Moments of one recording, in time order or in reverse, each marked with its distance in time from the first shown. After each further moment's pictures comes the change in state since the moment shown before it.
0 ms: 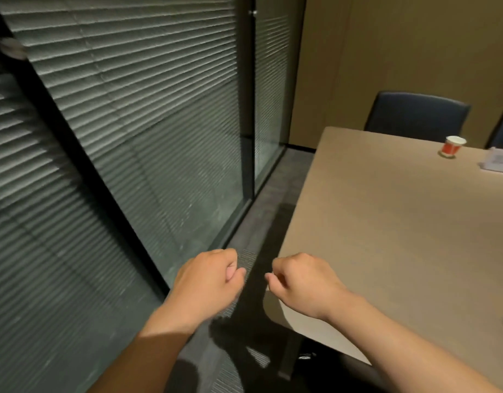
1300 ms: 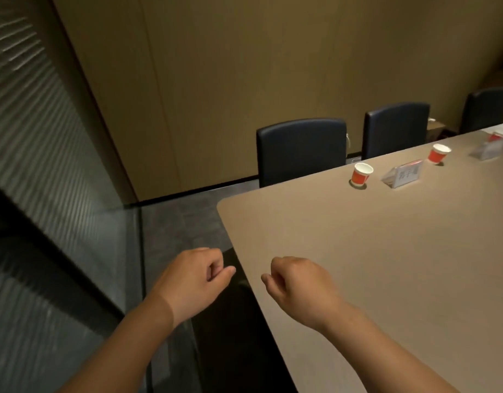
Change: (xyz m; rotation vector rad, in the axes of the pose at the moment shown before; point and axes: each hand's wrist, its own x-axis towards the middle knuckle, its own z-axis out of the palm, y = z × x) left_hand 0.866 0.010 0.138 -0.226 -0.450 0.689; right_hand 0.533 0.437 -0.128 0.075 0.276 0.878
